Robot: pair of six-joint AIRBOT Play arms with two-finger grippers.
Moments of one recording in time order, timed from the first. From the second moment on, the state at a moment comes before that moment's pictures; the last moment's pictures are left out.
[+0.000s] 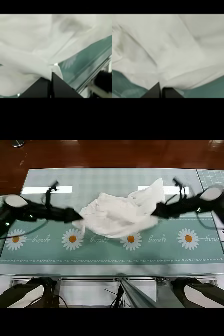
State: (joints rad) left arm 0.01 -1.15 0.89 0.58 -1.18 -1.11; right arm -0.01 -1.22 1.07 -0.90 1.20 1.40
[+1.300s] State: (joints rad) left arm 0.22 -0.53 1.79 1.20 -1.27 -1.52; right arm -0.01 -0.60 1.86 -1.29 1.49 1.57
